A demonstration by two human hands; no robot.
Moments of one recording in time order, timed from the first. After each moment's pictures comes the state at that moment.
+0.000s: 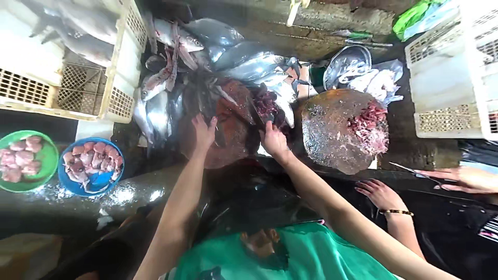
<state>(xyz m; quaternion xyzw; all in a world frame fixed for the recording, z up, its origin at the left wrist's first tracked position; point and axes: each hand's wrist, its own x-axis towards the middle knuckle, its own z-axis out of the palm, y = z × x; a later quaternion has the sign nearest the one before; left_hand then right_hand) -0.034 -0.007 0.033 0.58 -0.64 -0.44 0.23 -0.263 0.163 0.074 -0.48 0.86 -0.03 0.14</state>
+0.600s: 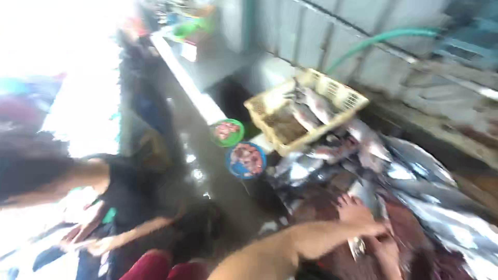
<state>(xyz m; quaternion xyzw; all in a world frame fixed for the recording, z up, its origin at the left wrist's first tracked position) -0.095 -0.018 0.109 0.69 -0.59 -0.40 0.08 -0.169 0.058 0.093 -0.45 0.73 -0.33 0.38</state>
